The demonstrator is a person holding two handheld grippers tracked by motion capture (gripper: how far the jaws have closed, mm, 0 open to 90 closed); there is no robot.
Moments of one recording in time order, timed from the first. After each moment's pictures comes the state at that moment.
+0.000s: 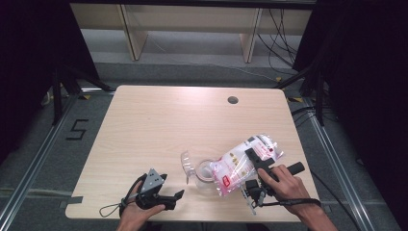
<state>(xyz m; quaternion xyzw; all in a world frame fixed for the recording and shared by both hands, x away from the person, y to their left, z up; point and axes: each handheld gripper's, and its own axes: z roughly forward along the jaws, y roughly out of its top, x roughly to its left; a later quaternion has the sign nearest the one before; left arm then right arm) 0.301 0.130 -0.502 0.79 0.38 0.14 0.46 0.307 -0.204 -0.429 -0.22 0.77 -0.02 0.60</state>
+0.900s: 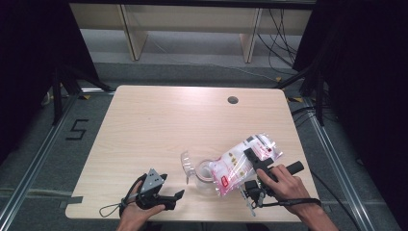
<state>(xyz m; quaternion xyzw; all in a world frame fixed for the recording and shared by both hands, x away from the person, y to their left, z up) 0.300 0.130 -0.501 0.79 0.38 0.15 0.46 0.305 -0.201 -0.427 -0.22 0.77 -0.02 0.60</state>
